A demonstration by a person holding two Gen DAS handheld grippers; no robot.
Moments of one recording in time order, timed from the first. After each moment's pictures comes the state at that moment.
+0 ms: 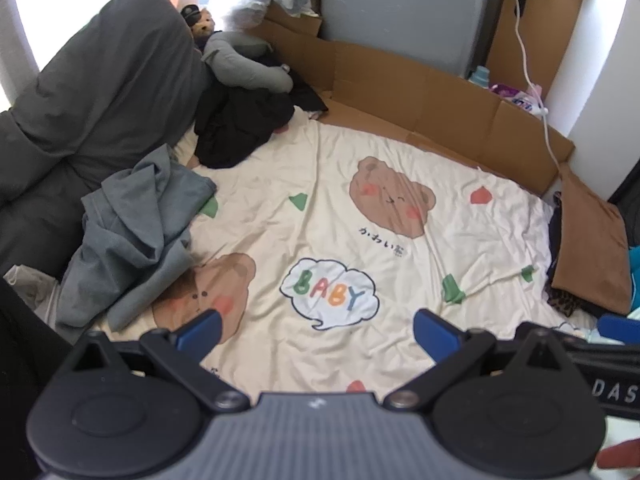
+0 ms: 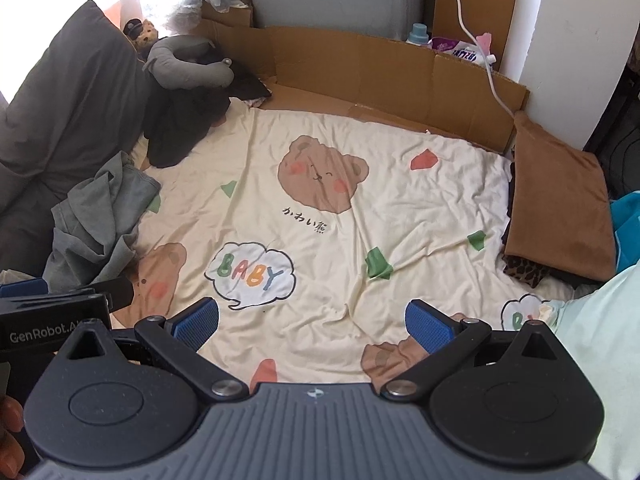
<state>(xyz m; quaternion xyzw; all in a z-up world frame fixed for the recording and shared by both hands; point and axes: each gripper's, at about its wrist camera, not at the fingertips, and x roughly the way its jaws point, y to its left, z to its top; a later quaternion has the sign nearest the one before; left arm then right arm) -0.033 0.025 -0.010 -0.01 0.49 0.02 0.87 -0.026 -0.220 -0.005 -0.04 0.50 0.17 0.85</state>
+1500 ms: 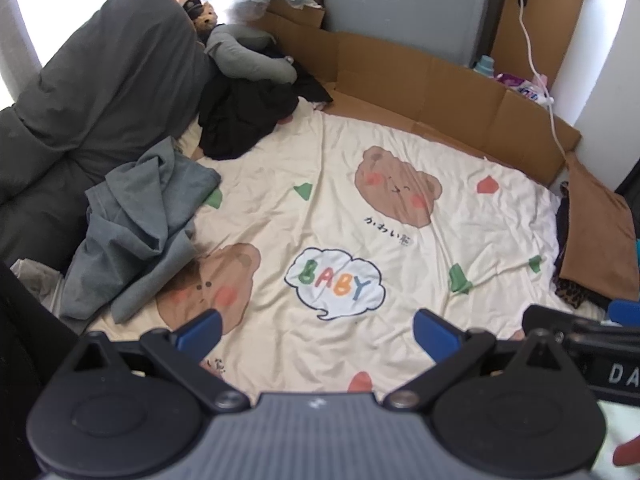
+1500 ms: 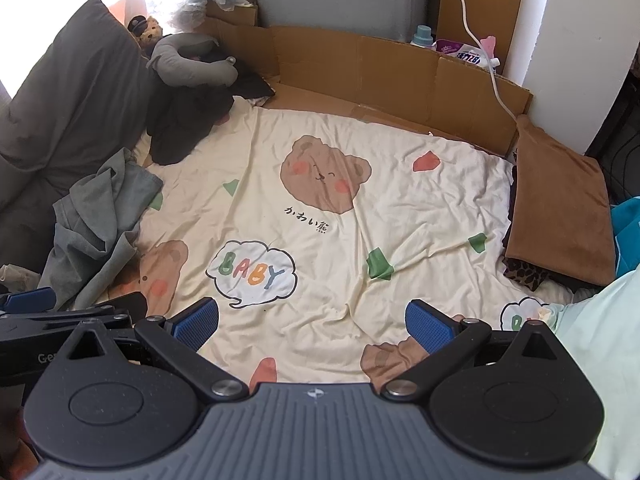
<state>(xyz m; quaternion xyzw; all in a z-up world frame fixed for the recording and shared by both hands) -0.037 0.022 -0.020 0.00 0.50 0.04 0.86 -0.028 -0.222 -0.003 -0.05 0.50 0.18 0.85</state>
